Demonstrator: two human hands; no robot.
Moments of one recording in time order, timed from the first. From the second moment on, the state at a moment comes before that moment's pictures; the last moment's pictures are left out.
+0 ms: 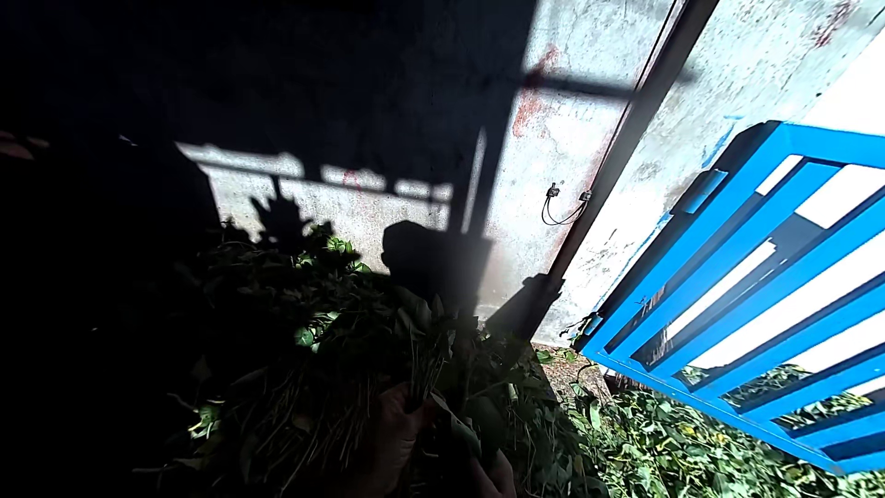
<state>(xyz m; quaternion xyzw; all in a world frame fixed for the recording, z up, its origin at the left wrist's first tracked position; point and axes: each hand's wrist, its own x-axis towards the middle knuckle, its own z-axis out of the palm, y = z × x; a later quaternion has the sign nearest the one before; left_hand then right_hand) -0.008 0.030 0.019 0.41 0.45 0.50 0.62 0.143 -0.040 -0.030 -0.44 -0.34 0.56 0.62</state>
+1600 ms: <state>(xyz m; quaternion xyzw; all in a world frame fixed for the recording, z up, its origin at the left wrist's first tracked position) -0.048 0.062 0.039 0.35 0.52 0.61 0.49 0.186 -0.067 -0.059 -0.65 -0.69 0.31 -0.03</state>
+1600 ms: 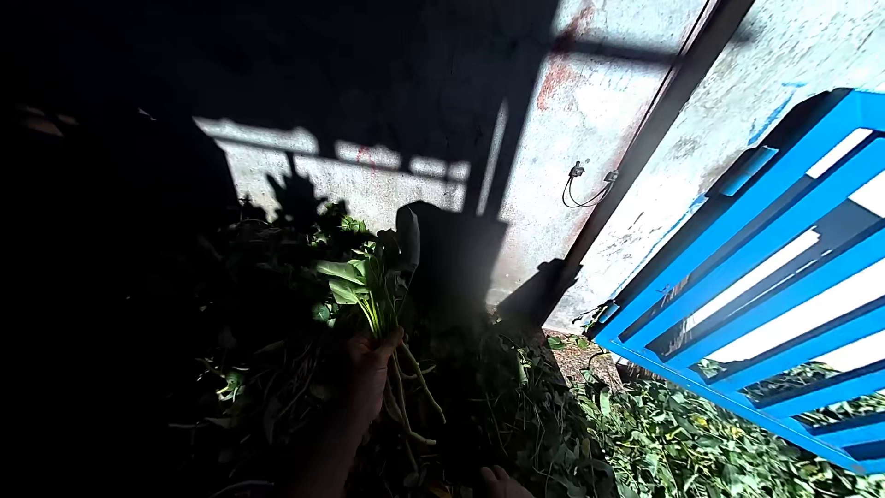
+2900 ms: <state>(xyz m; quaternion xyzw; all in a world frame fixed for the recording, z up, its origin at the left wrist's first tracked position) -0.032 0.046 0.033 0.37 0.50 0.54 0.56 0.223 0.039 -0.225 -0.83 -0.49 0.27 -0.01</state>
